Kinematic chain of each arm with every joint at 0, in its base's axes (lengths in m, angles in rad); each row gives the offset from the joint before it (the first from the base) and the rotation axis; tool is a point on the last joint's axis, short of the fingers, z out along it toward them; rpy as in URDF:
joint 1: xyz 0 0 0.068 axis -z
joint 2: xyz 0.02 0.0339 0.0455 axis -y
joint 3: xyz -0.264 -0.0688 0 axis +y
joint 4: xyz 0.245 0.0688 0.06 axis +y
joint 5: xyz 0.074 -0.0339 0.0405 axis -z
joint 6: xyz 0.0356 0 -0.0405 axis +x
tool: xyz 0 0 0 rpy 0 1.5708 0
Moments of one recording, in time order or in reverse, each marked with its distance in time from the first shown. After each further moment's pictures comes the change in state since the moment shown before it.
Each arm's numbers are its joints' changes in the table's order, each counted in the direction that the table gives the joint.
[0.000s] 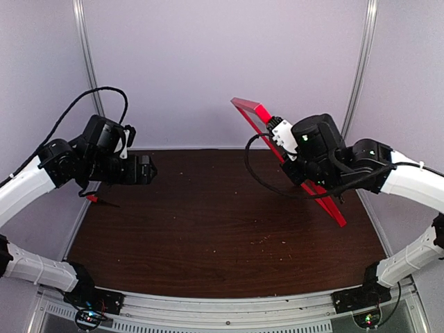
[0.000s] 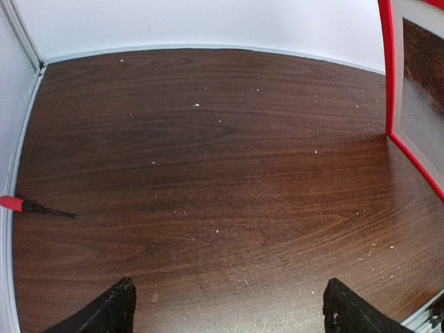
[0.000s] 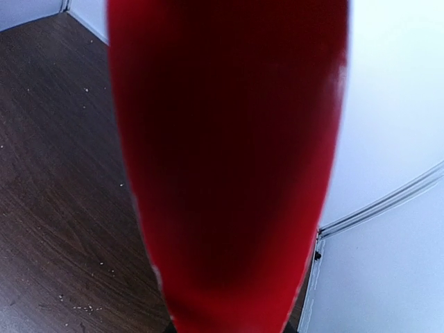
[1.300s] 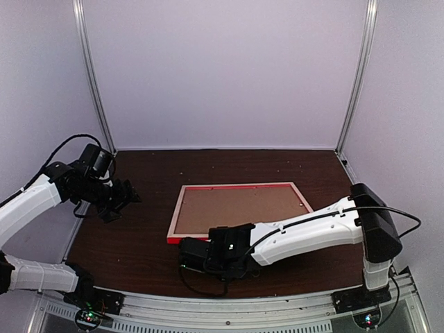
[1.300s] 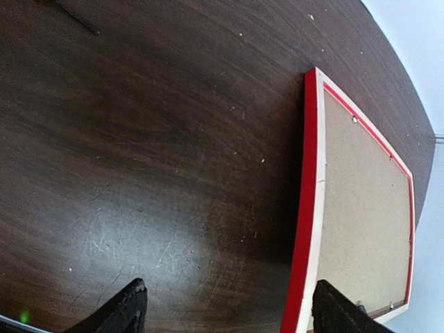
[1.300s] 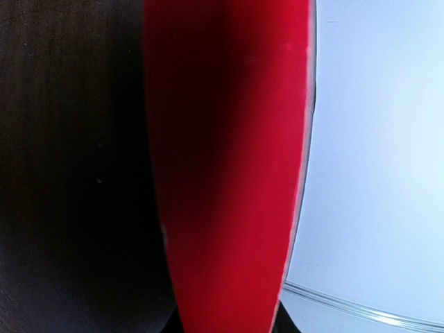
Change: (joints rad) left arm -0.299 0.071 0.284 0.047 0.347 -0.436; right arm -0.390 -0.726 -0.170 0.071 0.118 -0.187
